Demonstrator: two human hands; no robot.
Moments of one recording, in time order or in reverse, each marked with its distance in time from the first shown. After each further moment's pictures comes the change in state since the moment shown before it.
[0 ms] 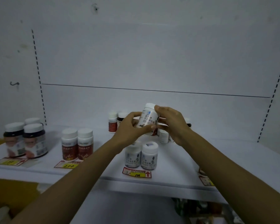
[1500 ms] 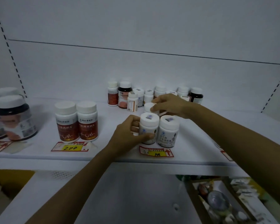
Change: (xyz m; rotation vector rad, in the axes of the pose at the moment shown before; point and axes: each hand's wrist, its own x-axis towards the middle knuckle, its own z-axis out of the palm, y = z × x) left_hand -0.012 -0.116 -0.026 0.105 -0.175 -0.099; right_hand 0.072 0.071 0.022 -0.729 -0.218 0.295
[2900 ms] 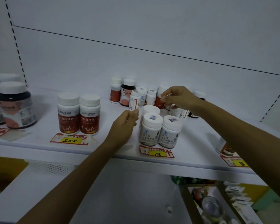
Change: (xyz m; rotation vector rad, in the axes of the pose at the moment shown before) left_hand 0.008 -0.010 -0.001 -0.158 0.169 -0.066; right_hand -0.008 -0.005 -0.018 -0.083 0.181 -0.158
